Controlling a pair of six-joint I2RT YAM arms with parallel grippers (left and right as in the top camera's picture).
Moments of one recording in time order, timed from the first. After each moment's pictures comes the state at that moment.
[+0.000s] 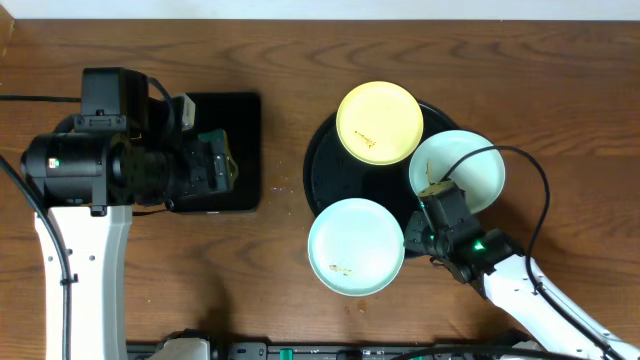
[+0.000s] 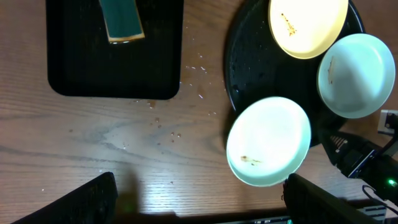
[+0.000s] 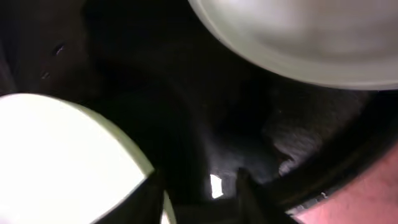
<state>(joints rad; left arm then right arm) 0.01 1.34 1.67 -1.54 0.27 -0.17 0.50 1.21 0.58 -0.47 -0.01 0.73</state>
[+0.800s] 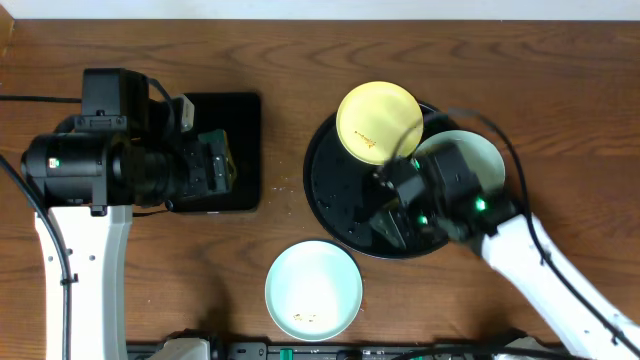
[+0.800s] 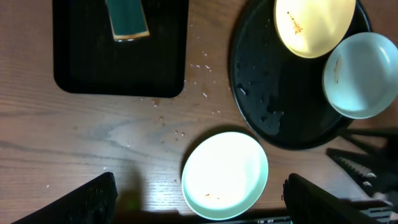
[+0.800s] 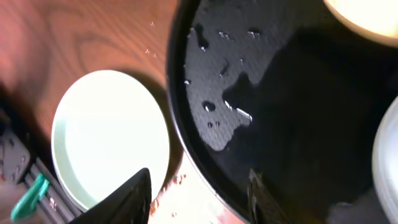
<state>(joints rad) 0.01 1.34 1.67 -1.55 0.26 -0.17 0.50 1.35 1.01 -0.80 -0.36 -0.03</state>
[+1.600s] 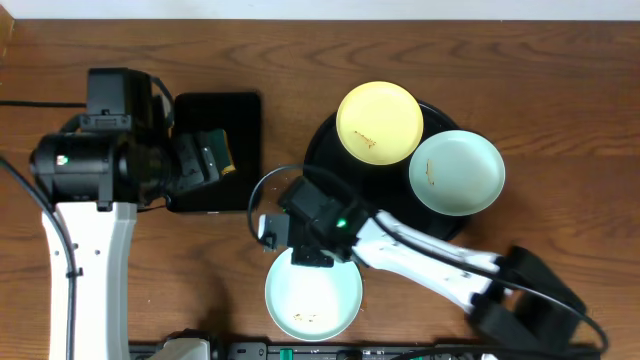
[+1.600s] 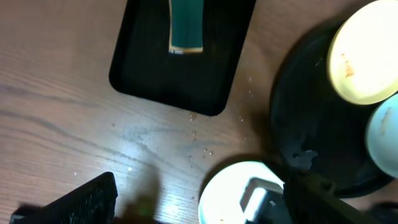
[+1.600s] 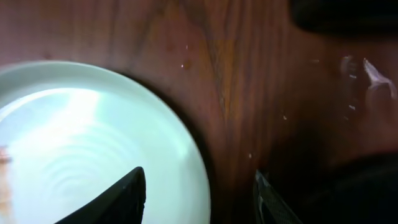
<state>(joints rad) 0.01 1.34 1.60 -1.48 0.07 -0.33 0.97 1.80 1.14 -0.50 -0.14 -0.54</state>
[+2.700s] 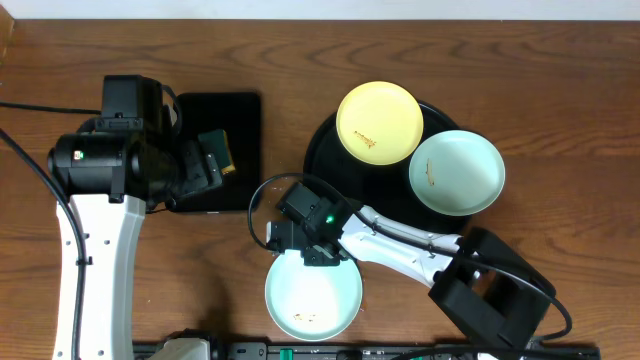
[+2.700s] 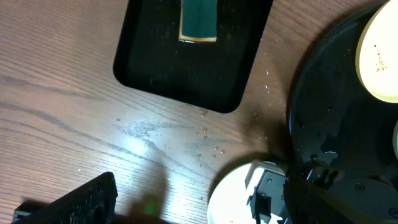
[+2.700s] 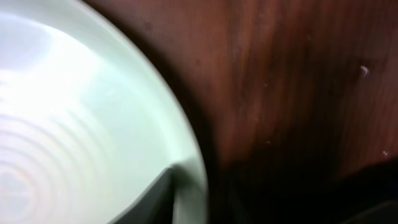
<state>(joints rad) 0.01 1.34 1.52 -1.43 0.04 -0.33 0.96 1.91 1.15 -0.54 -0.06 -0.62</state>
